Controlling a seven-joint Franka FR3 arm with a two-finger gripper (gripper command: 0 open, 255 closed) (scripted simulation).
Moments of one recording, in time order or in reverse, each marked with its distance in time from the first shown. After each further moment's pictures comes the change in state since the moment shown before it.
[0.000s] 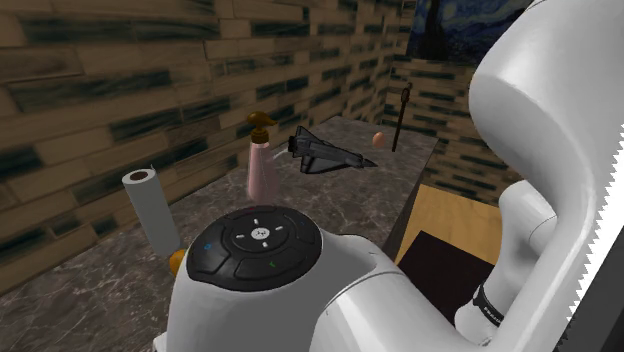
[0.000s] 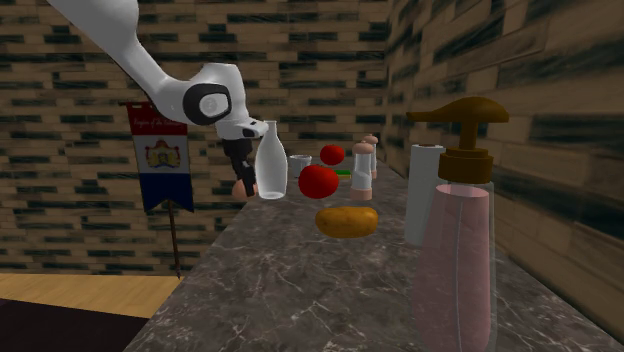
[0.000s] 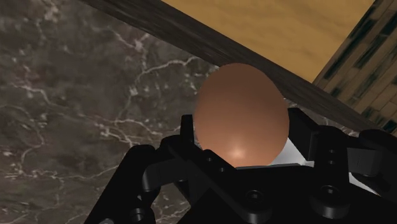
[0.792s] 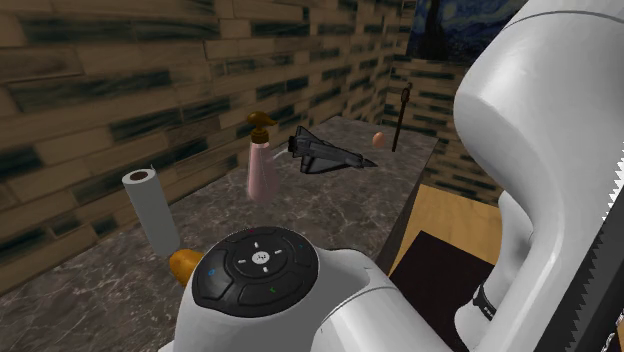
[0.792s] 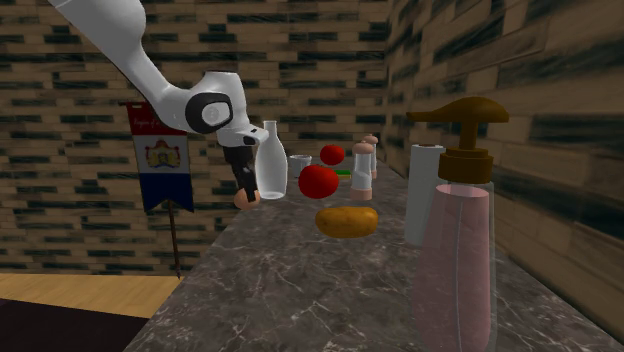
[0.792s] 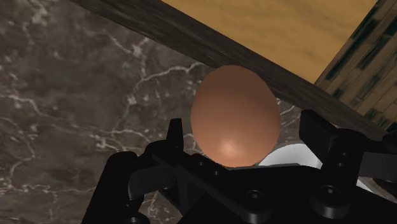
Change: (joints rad) arm 0.007 0.039 -0.007 -0.009 -0.029 0.045 0.018
